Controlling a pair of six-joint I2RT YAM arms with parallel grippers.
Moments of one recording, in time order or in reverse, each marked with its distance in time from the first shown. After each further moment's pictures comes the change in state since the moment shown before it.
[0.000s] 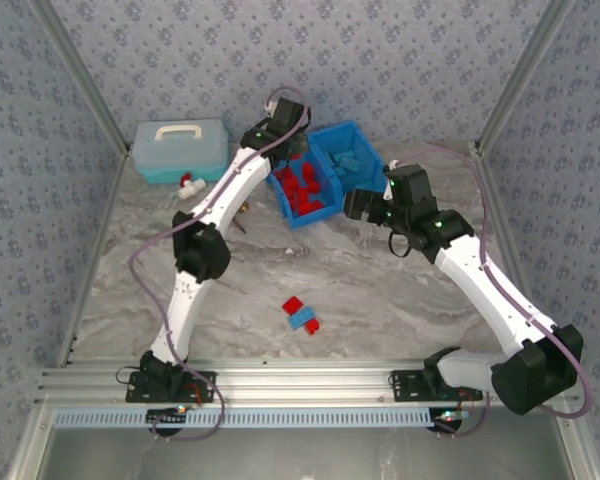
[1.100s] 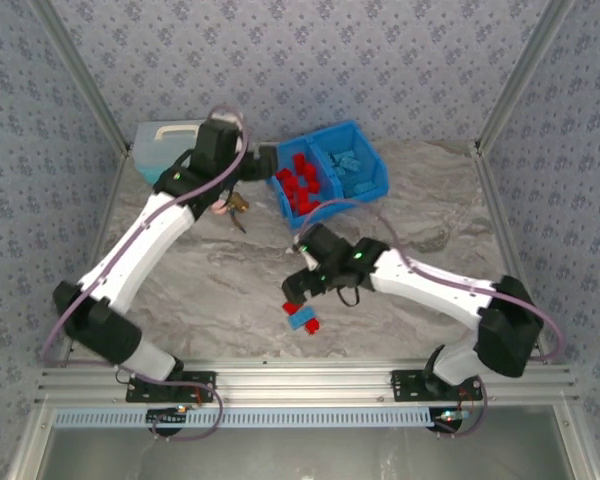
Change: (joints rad) left arm 0.019 -0.983 -1.051 0.203 0.087 0.212; right arm 0.528 0.256 -0.049 -0.127 -0.070 -0.099
